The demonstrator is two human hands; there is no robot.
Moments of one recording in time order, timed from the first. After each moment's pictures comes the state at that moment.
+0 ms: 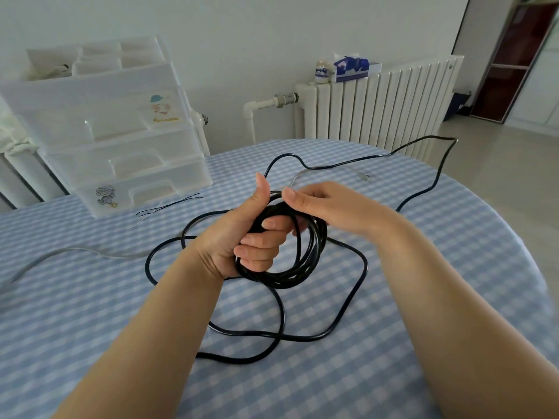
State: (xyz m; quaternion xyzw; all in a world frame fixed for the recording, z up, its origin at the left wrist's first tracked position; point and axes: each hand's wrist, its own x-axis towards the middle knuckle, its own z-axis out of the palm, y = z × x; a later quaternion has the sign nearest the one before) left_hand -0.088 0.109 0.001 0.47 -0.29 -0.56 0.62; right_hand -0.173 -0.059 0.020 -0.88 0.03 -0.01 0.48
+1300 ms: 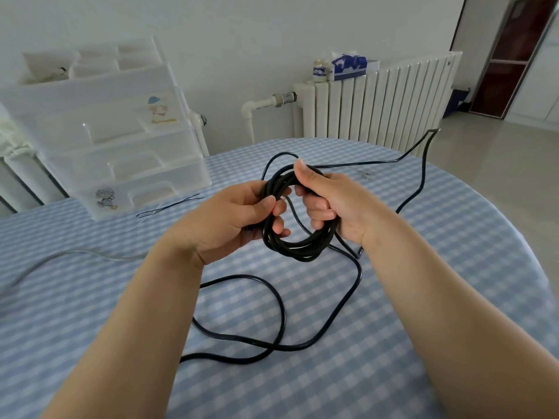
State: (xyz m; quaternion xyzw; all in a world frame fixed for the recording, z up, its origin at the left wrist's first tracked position) left_hand -0.082 0.116 0.017 0.58 -0.38 -0.39 0.61; right_hand -0.171 -0.053 0.019 -0.67 0.09 -0.05 0.73
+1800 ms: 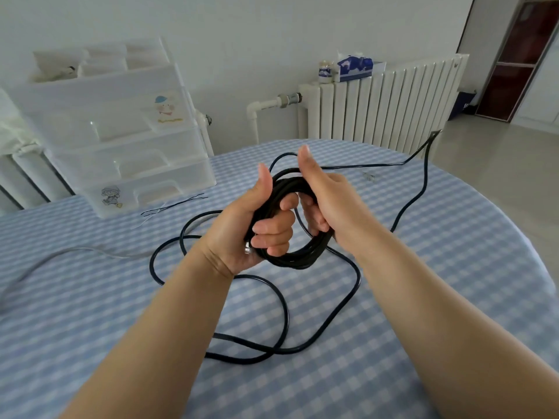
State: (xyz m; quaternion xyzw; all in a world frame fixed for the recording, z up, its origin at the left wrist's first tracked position) left_hand -0.097 0.104 0.010 0.41 -0.33 -0.51 0.68; right_hand -0.170 -0.029 0.021 -0.73 0.12 -0.14 0.66
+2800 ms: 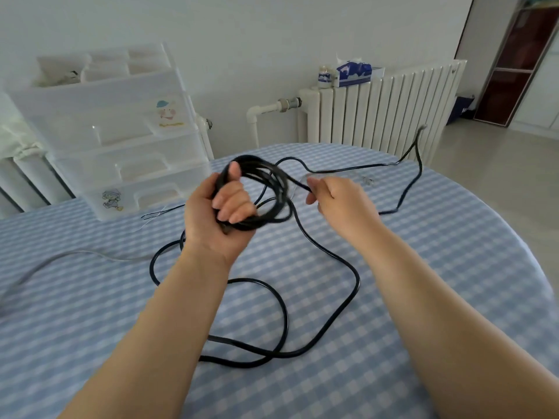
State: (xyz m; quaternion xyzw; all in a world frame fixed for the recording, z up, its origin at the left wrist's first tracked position) left_hand -0.077 0.108 0.010 0.17 -0.11 -0.38 0.90; right_hand -0.153 -0.064 -0.004 -0.89 0.18 -0.22 0.36
